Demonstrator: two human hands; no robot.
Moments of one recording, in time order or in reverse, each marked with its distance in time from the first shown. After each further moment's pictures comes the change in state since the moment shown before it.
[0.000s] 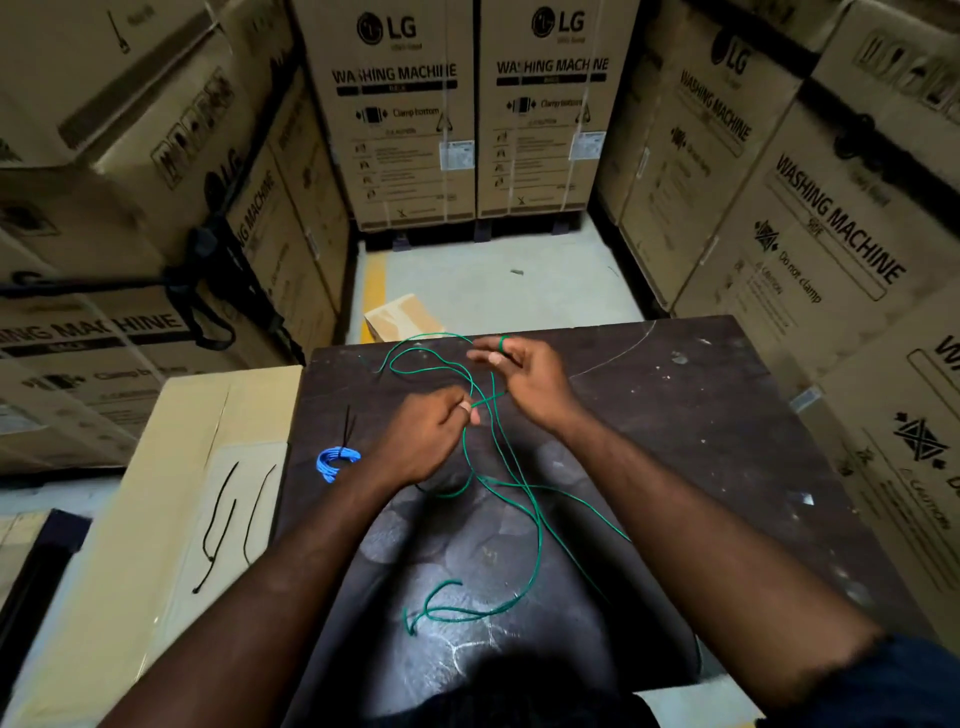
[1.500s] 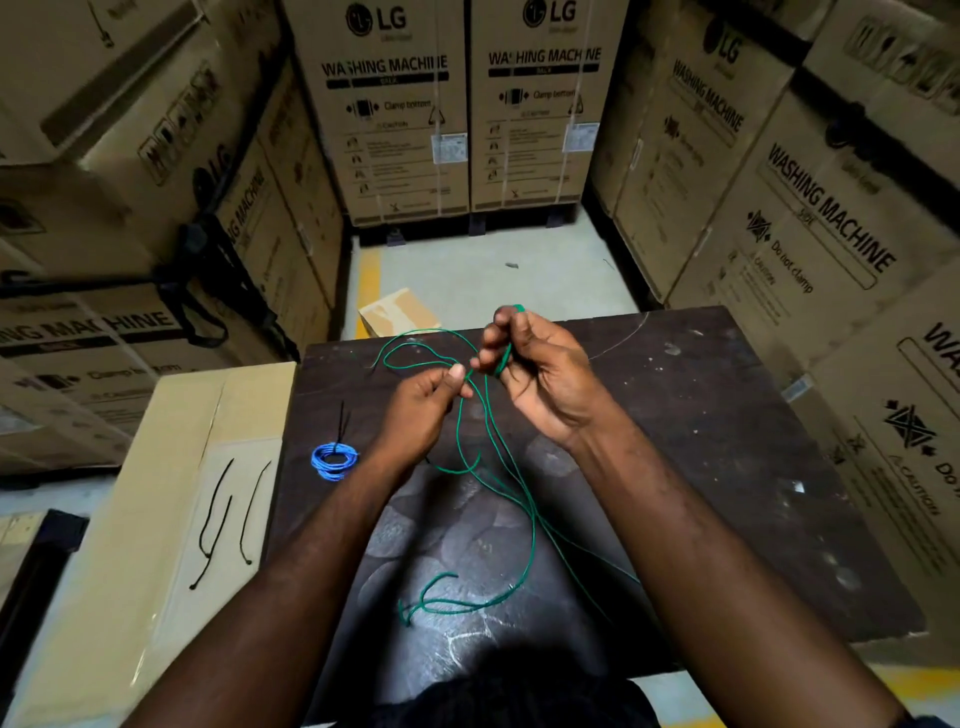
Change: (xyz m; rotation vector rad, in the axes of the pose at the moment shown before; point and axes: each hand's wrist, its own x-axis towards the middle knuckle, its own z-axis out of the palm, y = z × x) left_hand 0.012 0.012 0.015 -0.686 0.186 -0.288; right_hand -0.047 -0.071 -0.009 0.958 -0.227 0.080
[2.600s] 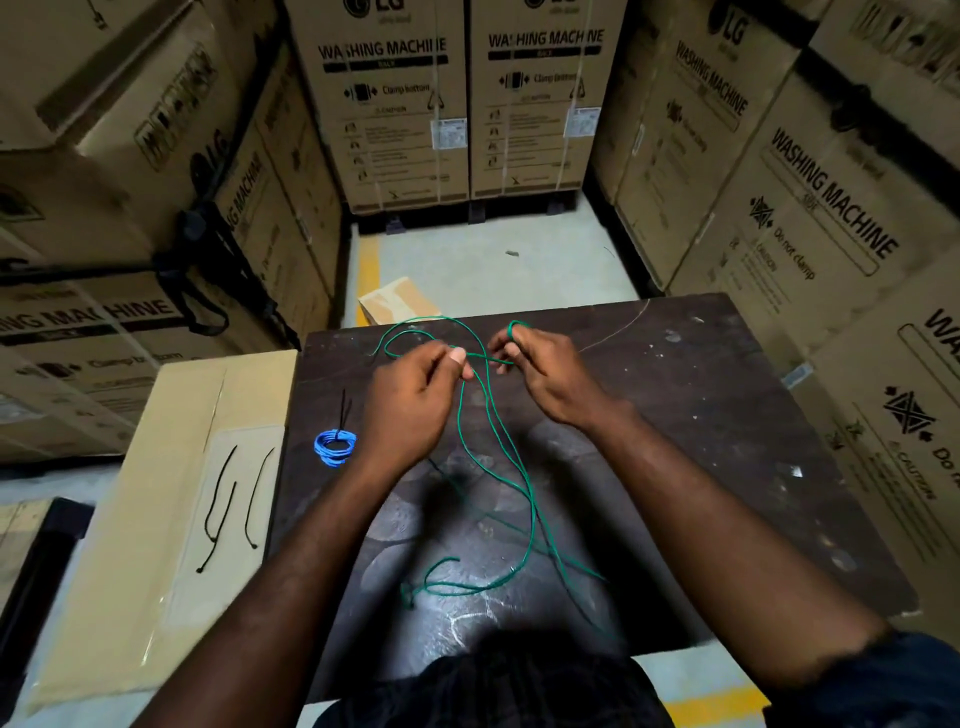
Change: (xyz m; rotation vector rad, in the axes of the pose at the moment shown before) left_hand -0.034 0.038 -0.013 0.424 0.134 0.310; right_hand 0.013 0.014 -0.076 -1.438 -0.032 -0.315
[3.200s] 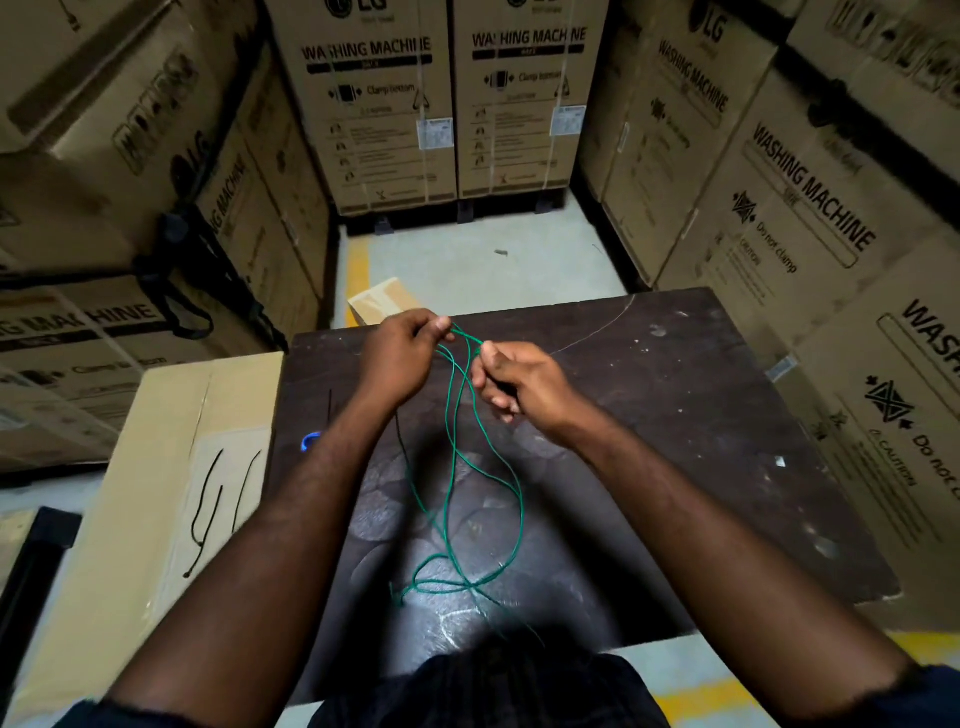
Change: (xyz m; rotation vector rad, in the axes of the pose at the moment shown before) left_hand 0.059 -0.024 0.020 0.059 -0.076 -0.161; right_hand -0.018 -0.047 0.003 0.778 -0.154 0.370
